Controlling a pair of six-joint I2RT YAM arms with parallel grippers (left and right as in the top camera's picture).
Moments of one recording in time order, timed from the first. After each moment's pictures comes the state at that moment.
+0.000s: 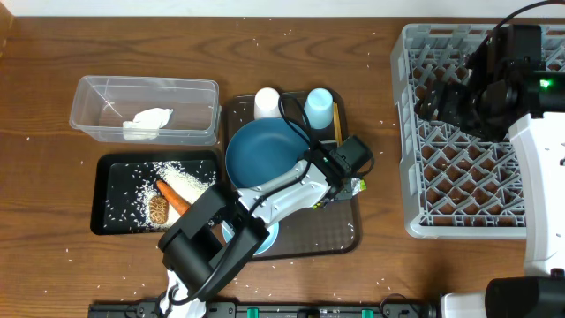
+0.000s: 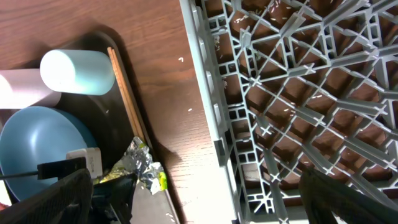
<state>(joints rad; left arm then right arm) -0.86 1.98 1.27 -0.61 -0.04 -0.92 -0.03 1.59 1.64 -1.24 -0.14 0.29</state>
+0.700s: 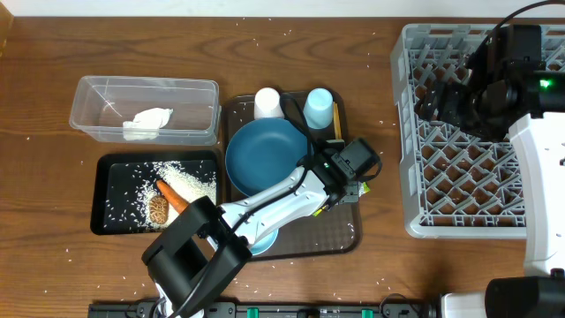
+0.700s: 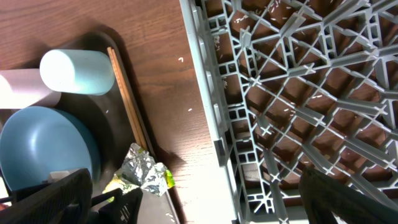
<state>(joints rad) -0.90 1.88 1.27 -0.63 -0.04 -0.92 -0.03 1.59 1.64 -1.24 -0.14 0.29</state>
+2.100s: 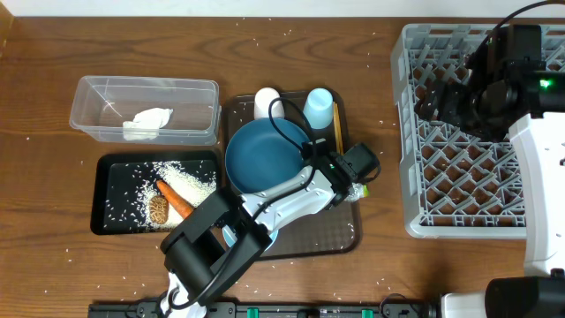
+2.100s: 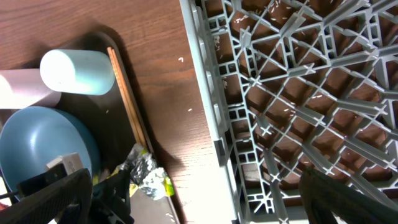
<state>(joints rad) -0.90 1.98 1.27 -0.61 -0.22 -1.19 -0.03 1.59 1.64 -1.24 -0.14 0.29</state>
